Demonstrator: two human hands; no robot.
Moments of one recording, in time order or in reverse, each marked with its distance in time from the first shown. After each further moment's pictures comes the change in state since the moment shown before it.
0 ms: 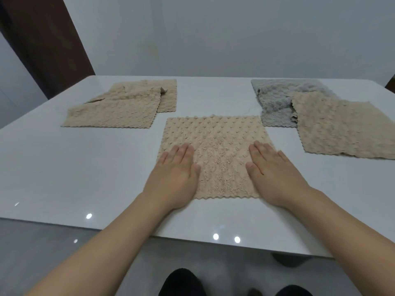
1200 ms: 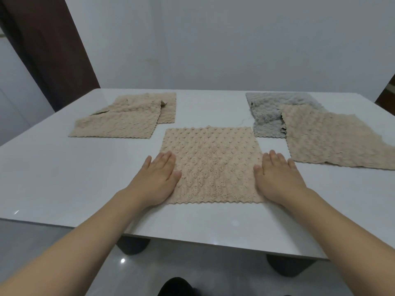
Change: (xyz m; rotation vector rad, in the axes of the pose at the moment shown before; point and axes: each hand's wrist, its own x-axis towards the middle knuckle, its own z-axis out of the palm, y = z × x) left_hand 0.000 -0.037 -0.015 0.010 -0.113 -0.025; right_hand 0.002 0.018 -0.016 -0.029 -0.054 0.237
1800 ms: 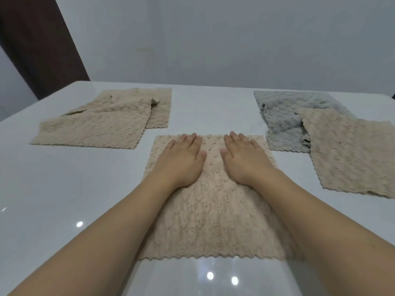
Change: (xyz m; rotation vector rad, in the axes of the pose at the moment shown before) left_hand 0.141 0.034 0.000 -0.031 0.091 0.053; right_hand 0.131 -0.072 0.006 0.024 0.047 -0.269
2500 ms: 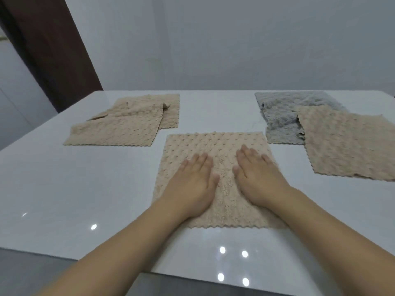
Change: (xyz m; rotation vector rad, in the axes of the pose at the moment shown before) left_hand -0.098 0.030 -0.001 0.014 -0.005 0.073; right_hand -0.089 -0.006 -0.005 0.031 0.027 -0.017
